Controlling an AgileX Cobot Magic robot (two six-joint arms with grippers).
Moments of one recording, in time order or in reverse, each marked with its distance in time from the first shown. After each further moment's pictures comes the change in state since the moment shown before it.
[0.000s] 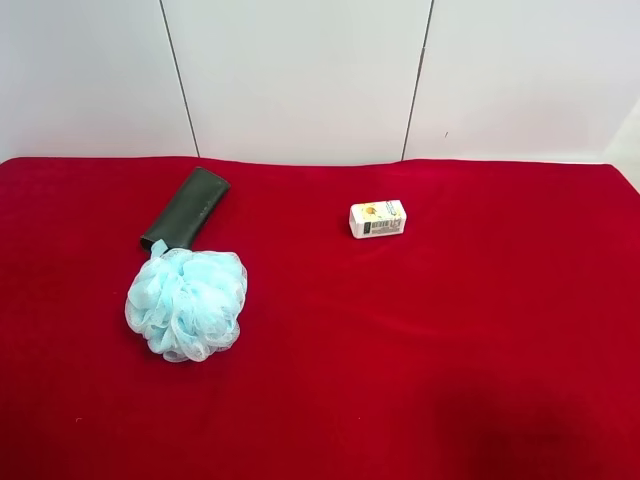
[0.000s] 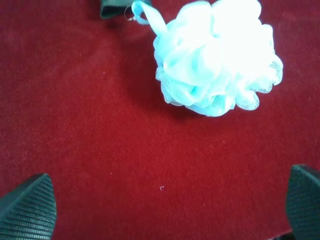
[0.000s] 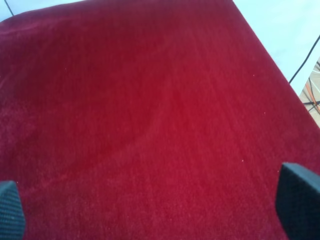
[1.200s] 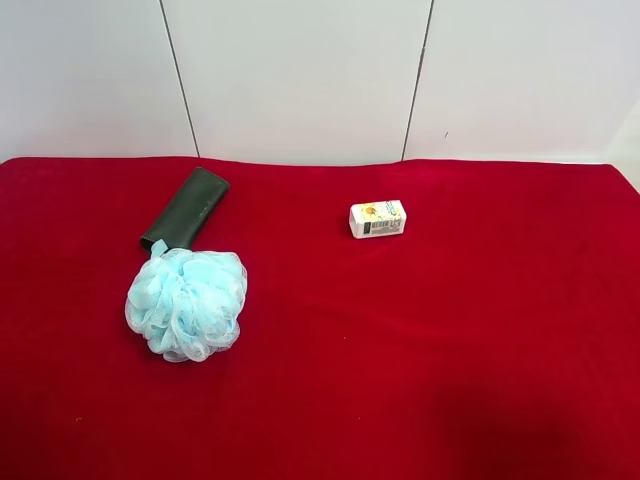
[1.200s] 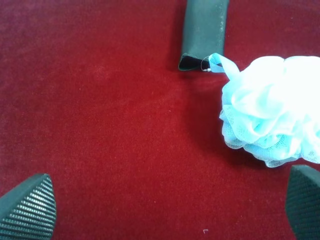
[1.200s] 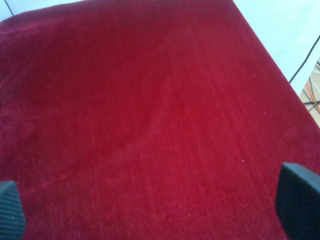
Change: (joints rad) left arm 0.232 -0.513 0.267 0.021 -0.076 -0.004; right arm 0.000 0.000 0.000 0.000 0.000 0.000
